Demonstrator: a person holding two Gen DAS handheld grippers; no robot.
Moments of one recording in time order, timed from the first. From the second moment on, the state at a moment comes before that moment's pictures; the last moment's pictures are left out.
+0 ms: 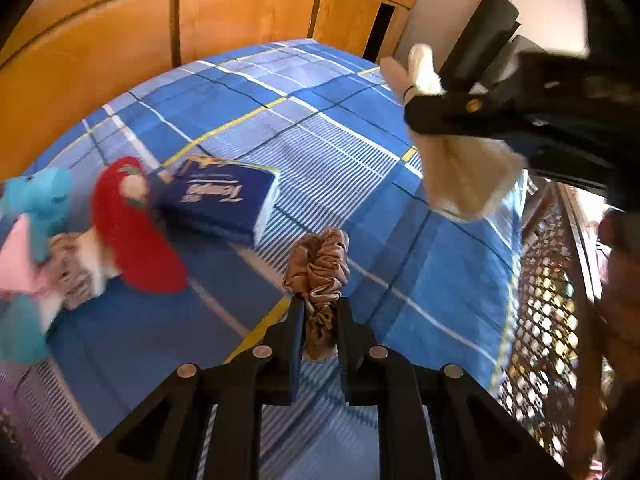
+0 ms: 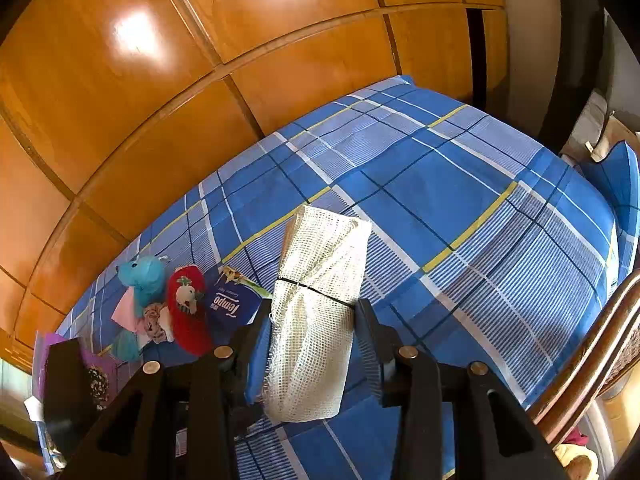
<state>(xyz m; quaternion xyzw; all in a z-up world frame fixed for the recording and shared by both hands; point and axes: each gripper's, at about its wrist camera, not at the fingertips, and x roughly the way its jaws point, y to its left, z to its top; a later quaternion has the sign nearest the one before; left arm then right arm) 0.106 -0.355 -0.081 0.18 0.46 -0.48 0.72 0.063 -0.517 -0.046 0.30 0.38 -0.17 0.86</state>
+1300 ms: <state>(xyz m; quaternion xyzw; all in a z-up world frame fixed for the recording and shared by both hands) 0.145 0.198 0.018 -0.15 0.36 0.03 0.92 0.081 -0.489 -0.040 0.17 0.43 -0.20 0.86</state>
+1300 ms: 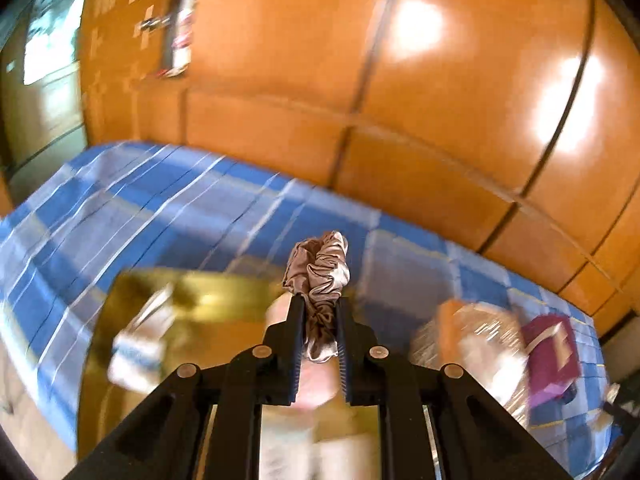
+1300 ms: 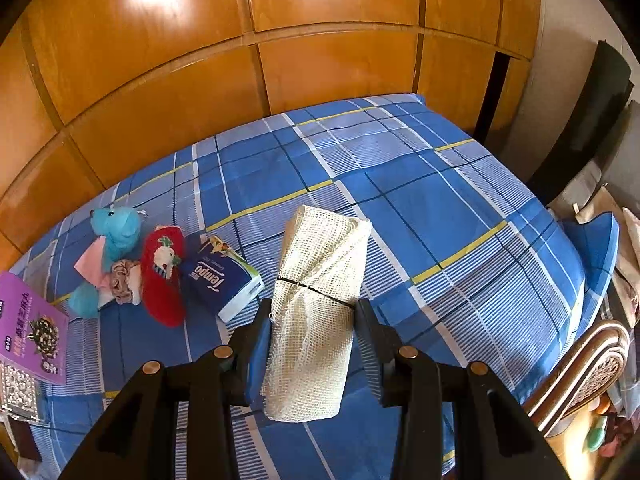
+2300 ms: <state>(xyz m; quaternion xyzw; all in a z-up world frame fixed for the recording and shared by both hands) 0.039 0.192 -0.040 -0.09 0.35 0.07 0.93 0.117 -0.444 -0.065 0.14 0.57 -0.13 0.80</state>
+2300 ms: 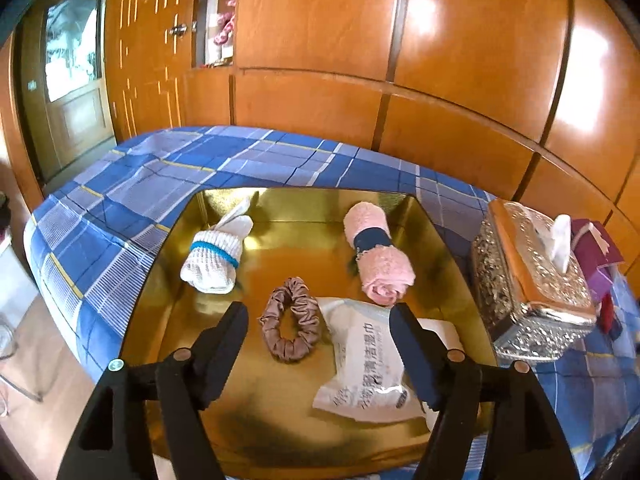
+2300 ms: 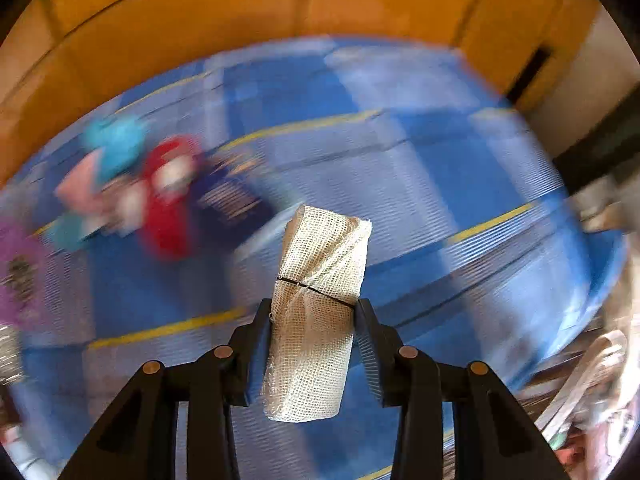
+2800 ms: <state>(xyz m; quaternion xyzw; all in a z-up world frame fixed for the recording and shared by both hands) 0.018 0.176 -0.030 -0.08 0.33 0.05 0.94 0.129 -0.297 -0.104 0.07 0.53 0.03 0.84</state>
